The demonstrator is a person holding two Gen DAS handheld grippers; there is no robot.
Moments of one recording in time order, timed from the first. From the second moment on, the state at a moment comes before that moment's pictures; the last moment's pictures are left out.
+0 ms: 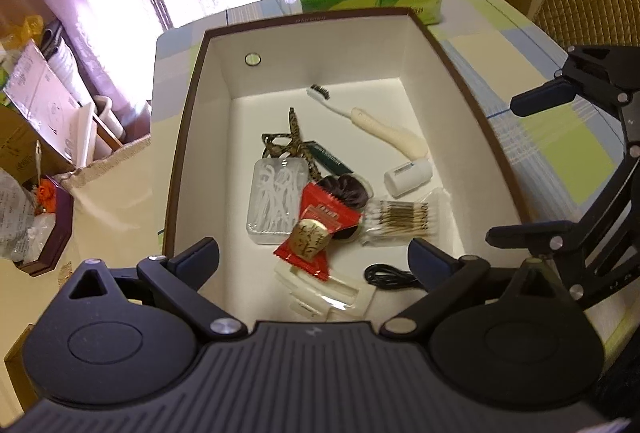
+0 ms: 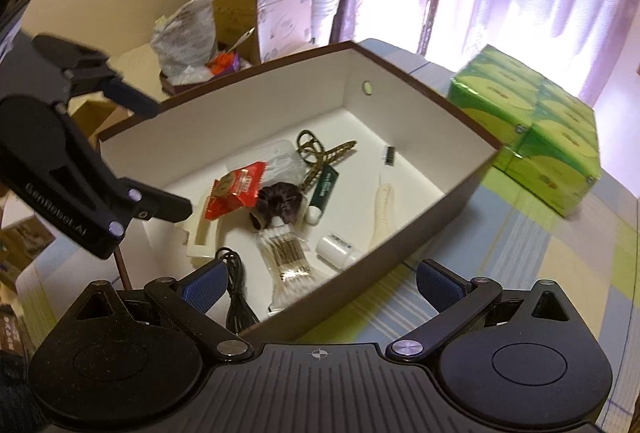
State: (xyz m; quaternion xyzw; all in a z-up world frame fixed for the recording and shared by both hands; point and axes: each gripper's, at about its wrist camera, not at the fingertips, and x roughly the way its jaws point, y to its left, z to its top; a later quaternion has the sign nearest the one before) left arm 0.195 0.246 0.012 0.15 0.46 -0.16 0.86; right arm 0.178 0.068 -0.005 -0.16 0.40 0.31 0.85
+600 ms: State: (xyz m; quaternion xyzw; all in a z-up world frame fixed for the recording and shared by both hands) left arm 0.113 0.207 0.048 0.04 0.41 -0.03 0.91; right arm 0.145 0.001 0.027 -0.10 0.37 0.32 0.87
